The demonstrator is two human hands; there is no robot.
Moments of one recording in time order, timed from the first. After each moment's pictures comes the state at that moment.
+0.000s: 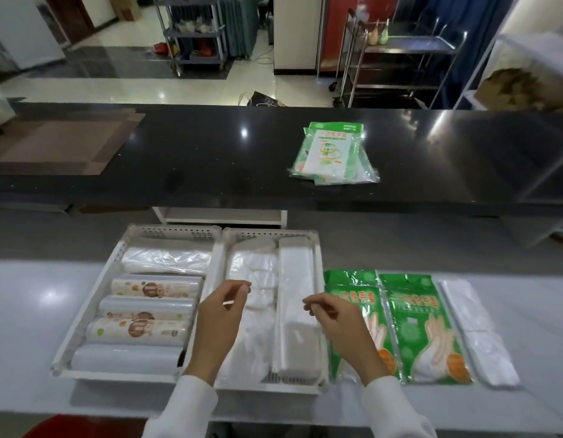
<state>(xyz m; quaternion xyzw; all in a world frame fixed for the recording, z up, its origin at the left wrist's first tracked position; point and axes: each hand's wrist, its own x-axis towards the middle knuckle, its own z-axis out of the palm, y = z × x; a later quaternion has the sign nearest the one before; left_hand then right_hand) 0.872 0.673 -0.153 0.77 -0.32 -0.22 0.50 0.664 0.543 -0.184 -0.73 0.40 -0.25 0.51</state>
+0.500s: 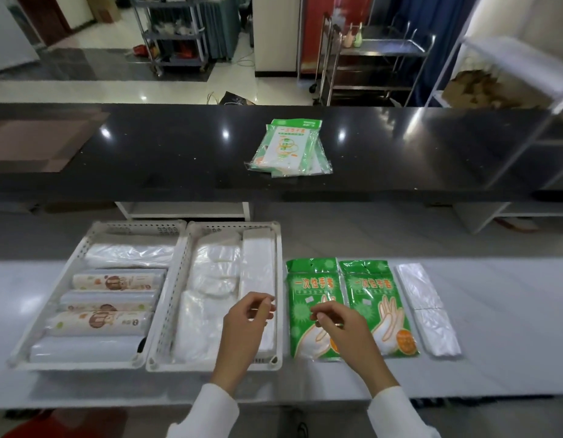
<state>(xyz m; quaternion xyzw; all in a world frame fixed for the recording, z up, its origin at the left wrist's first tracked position) 0.748 0.650 -0.164 0.71 -0.29 -0.34 0.54 0.554 0.544 -0.184 -0.70 0.44 -0.22 0.52</state>
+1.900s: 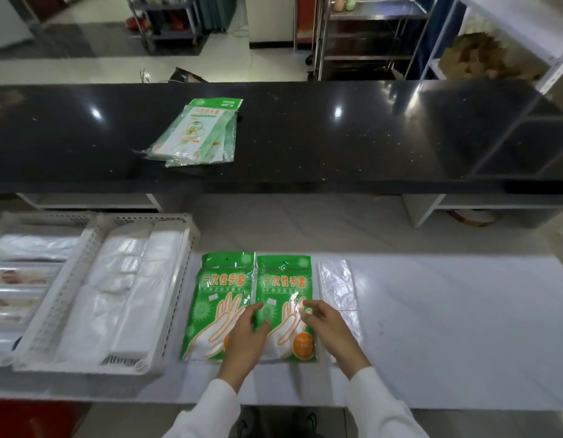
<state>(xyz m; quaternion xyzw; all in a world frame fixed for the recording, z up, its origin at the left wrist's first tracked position) 0.545 0.517 -0.235 0.81 -0.25 -0.39 0.36 0.389 0.402 -0.254 -0.53 0.51 -0.12 0.67</state>
